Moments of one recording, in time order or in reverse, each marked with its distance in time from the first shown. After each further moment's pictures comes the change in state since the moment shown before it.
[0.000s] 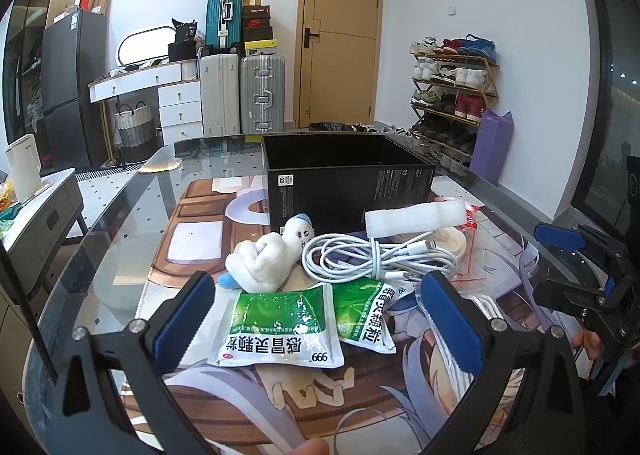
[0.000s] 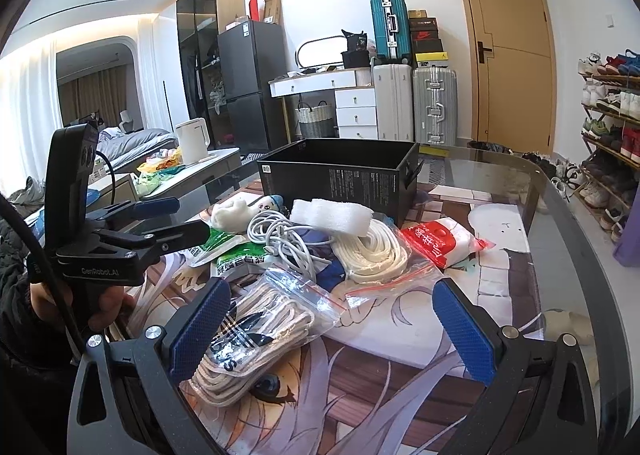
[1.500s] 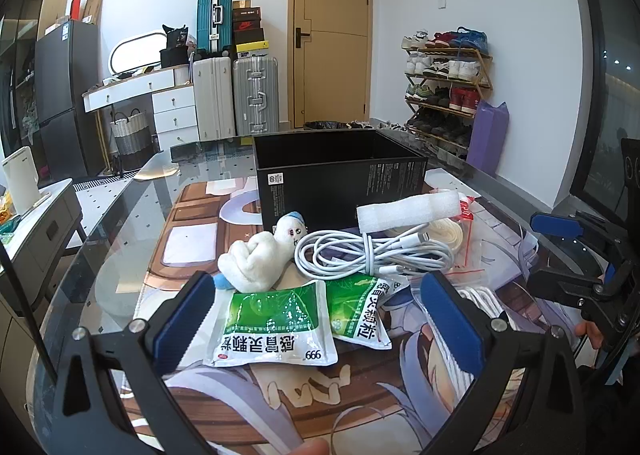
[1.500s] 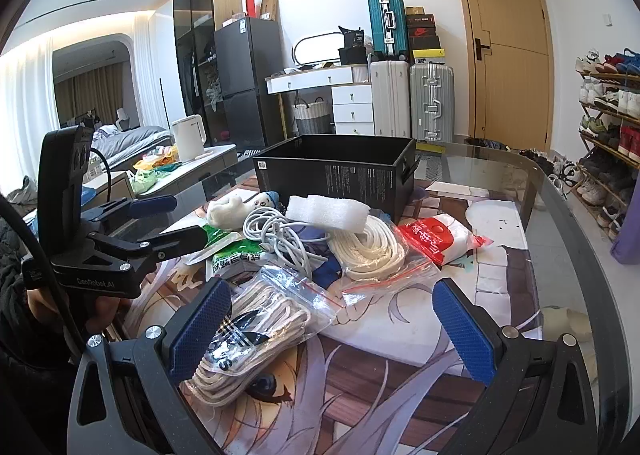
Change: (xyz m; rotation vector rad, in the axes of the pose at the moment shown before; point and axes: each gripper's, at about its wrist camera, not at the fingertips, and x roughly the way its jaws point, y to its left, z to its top) left arm -0.001 -0.010 -0.004 0.042 0.002 -0.004; right arm 0.003 -0.001 -0.001 -0.005 0.017 -0.015
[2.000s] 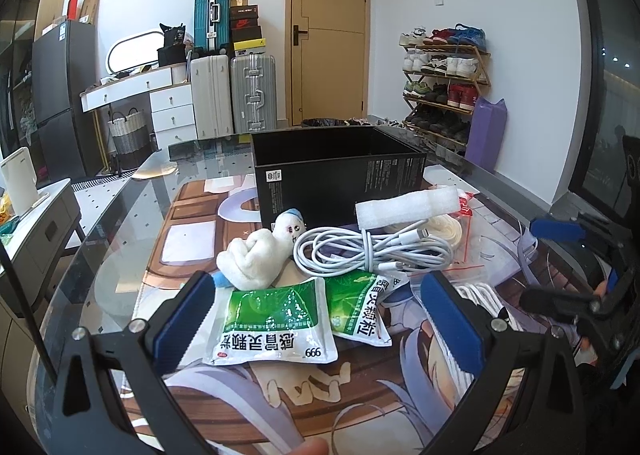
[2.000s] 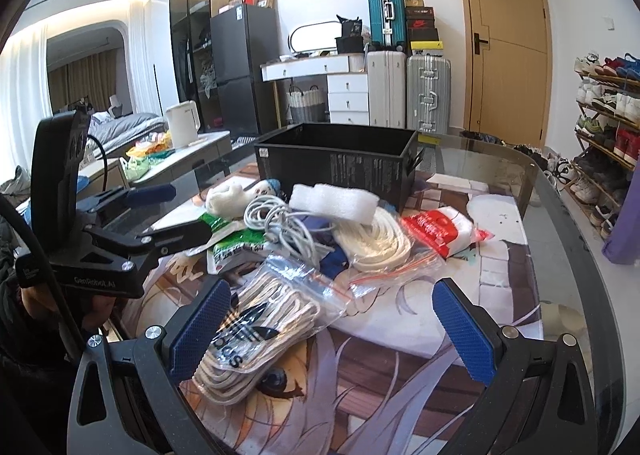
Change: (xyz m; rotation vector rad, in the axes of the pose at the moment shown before) left arm 0.001 0.001 -0.001 0.003 0.011 -0.003; right arm 0.008 0.019 0.000 -0.010 0.070 -0.026
